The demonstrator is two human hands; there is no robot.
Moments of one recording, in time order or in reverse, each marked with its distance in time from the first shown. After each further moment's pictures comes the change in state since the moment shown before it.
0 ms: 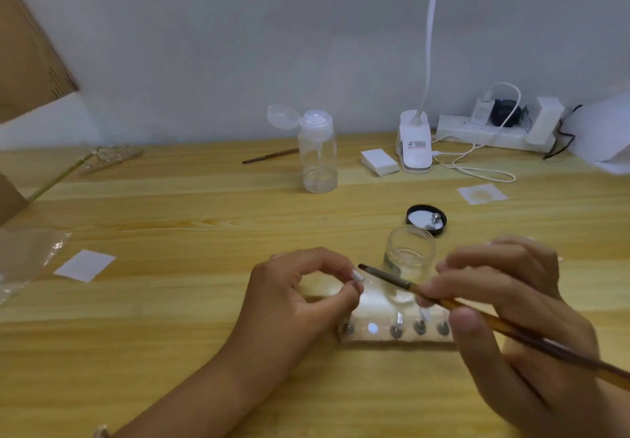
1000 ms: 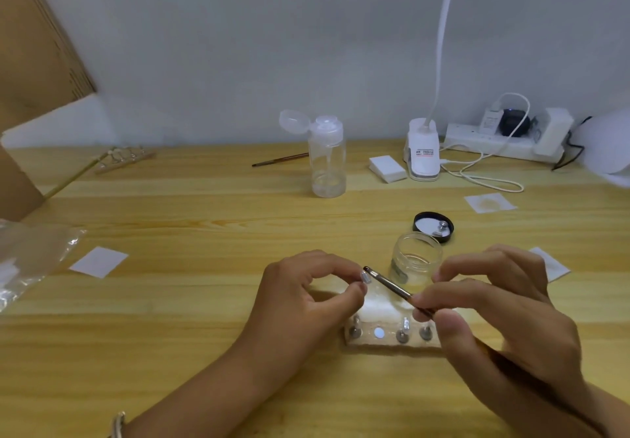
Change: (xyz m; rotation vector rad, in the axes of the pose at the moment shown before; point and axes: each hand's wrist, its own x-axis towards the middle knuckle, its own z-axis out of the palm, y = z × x) left_hand 0.003 -0.010 0.004 -0.051 0.013 0.009; right_hand -0.010 0.011 0.009 -0.029 -0.026 0.040
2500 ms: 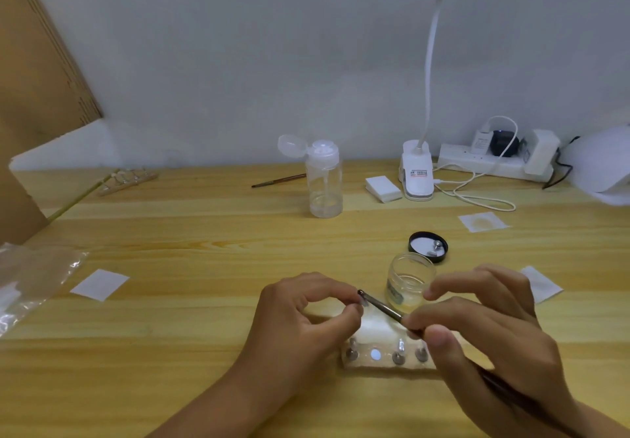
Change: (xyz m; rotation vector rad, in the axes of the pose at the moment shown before) left_hand 0.000 0.004 -0.001 -0.016 0.001 -0.016; right_hand 0.000 0.006 0.005 -0.074 0.055 -0.089
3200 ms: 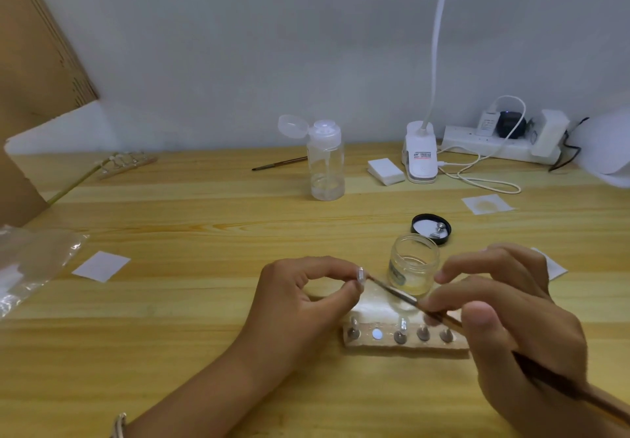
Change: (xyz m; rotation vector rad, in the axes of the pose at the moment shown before) left_hand -0.002 -0.001 -0.002 -0.047 -0.004 -0.115; right_hand -0.002 -0.002 -0.005 0.117 0.022 0.093
